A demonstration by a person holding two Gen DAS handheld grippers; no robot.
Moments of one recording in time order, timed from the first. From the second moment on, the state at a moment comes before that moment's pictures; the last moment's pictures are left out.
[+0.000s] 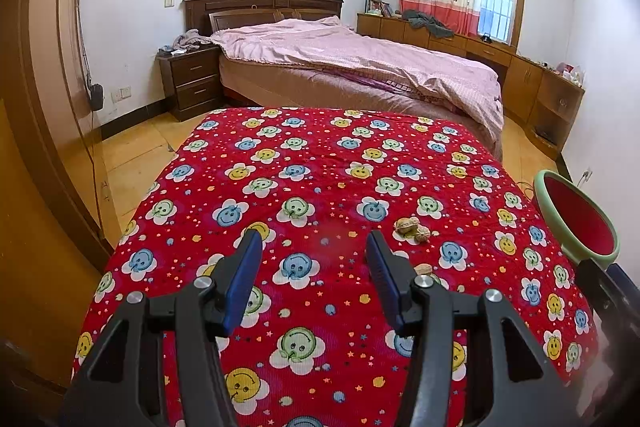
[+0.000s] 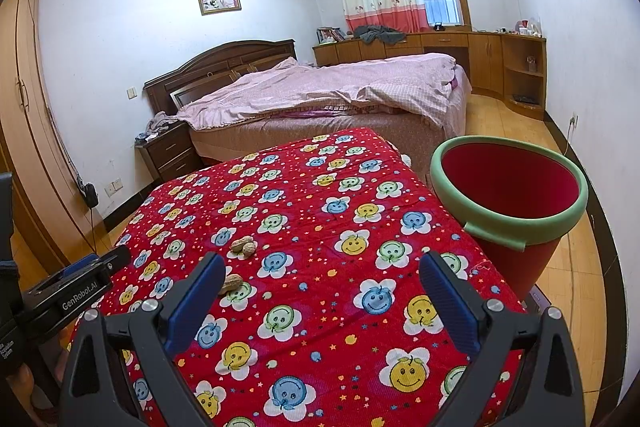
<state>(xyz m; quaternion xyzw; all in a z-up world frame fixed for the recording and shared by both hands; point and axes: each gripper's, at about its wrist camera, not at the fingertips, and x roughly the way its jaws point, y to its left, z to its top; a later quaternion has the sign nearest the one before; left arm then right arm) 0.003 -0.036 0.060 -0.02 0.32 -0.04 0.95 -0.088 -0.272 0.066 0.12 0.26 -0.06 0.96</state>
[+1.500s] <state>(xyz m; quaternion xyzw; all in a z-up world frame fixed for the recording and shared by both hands) 0.004 -0.035 0.065 -0.02 0.32 -0.04 0.95 -0.087 -0.272 0.068 0.12 0.26 -0.06 0.96</state>
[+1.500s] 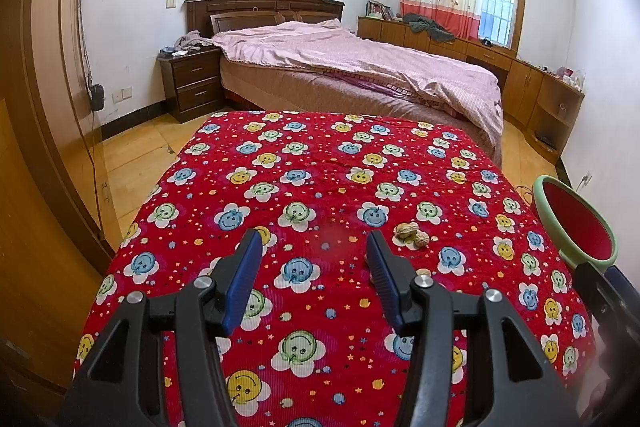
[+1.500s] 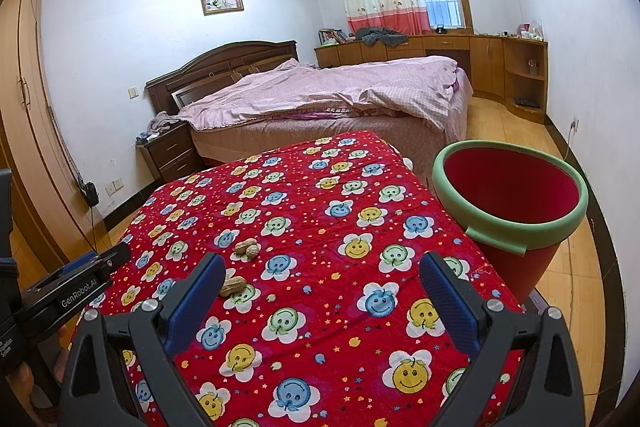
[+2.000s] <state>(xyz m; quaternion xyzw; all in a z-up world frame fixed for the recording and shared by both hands) 0.003 -0.034 0.065 -0.02 0.31 -0.04 0.95 -0.087 -0.271 0.068 0.12 0.26 -0.06 0.96</state>
